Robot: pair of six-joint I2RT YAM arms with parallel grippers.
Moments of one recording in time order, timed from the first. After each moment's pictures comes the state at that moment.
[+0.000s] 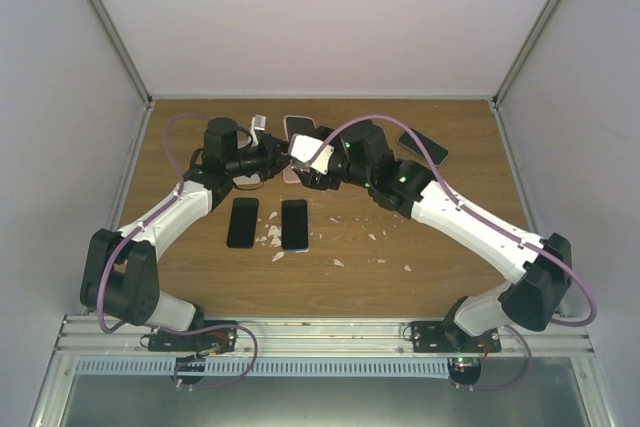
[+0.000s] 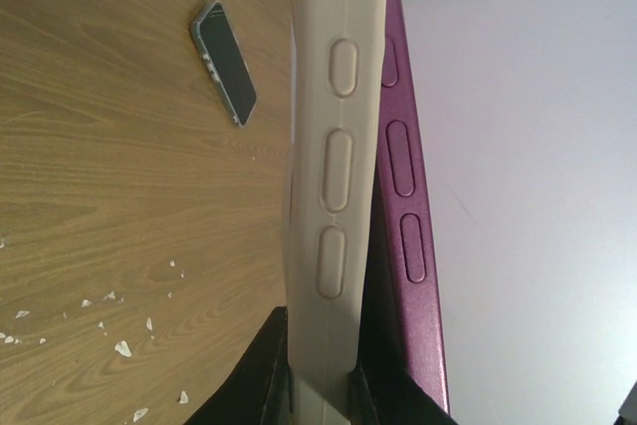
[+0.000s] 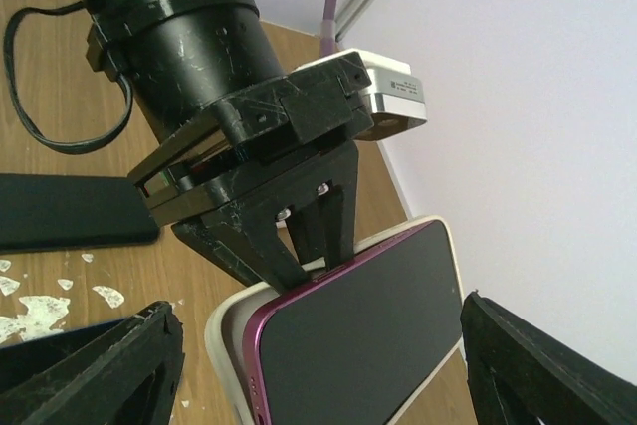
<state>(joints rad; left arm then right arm) -0.29 1.44 0.96 0.13 0.75 -1.17 0.84 1.44 1.35 -0.31 -0.06 -0.69</state>
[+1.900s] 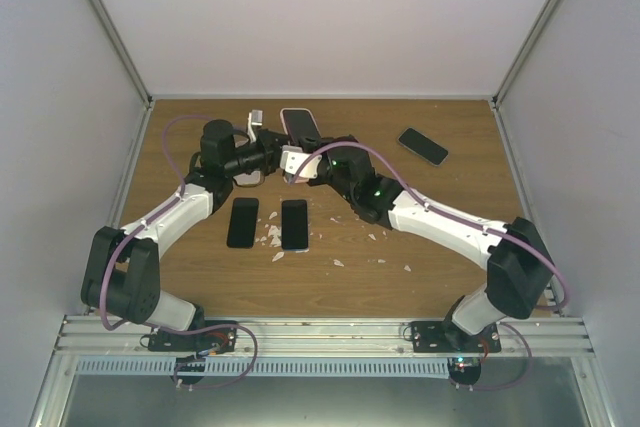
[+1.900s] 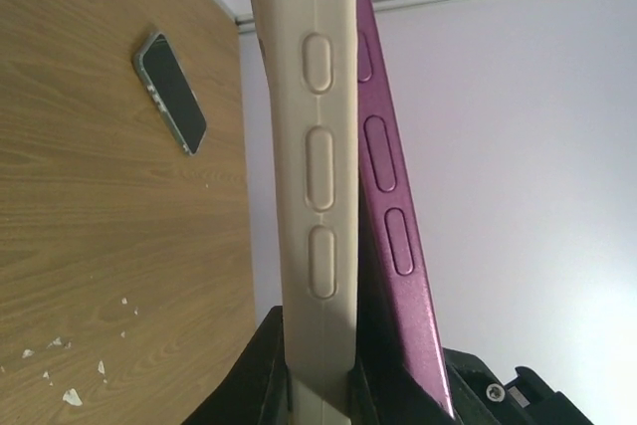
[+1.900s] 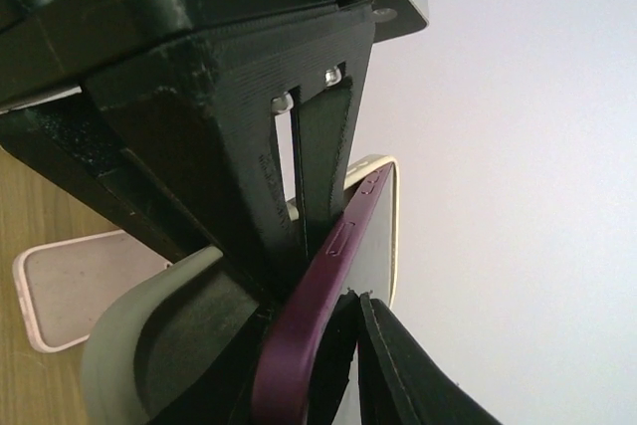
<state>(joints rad) -0.30 1.44 0.91 0.35 0.76 -1.27 0.86 1.55 1.17 0.12 0.25 -1.05</state>
